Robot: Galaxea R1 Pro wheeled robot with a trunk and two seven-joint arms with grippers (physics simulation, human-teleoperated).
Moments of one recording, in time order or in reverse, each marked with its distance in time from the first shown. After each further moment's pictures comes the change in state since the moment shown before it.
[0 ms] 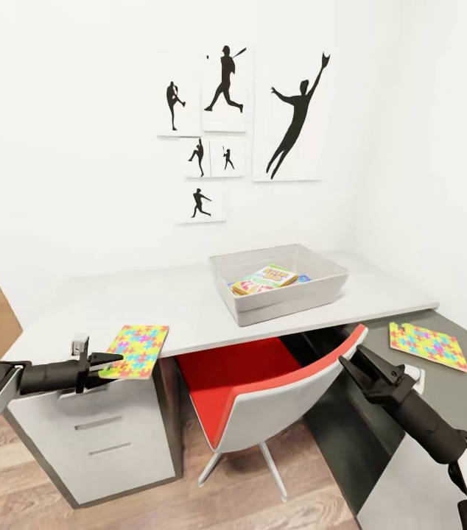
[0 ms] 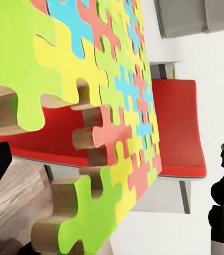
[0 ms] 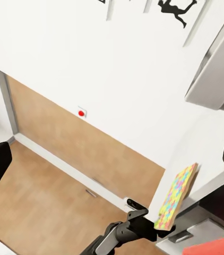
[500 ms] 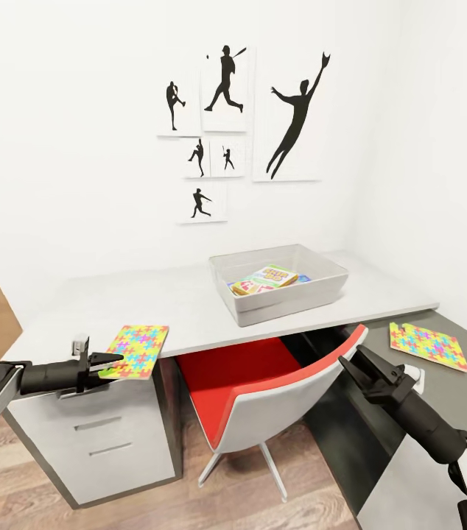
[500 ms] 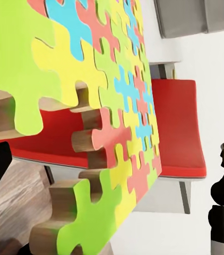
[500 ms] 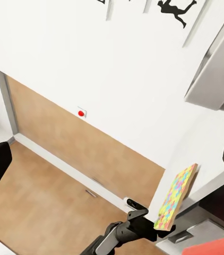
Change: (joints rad) left arm 0.000 -0.001 0.000 0.000 0.000 -0.001 0.000; right arm 0.000 0.000 0.000 0.001 0.000 0.000 0.000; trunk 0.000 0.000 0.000
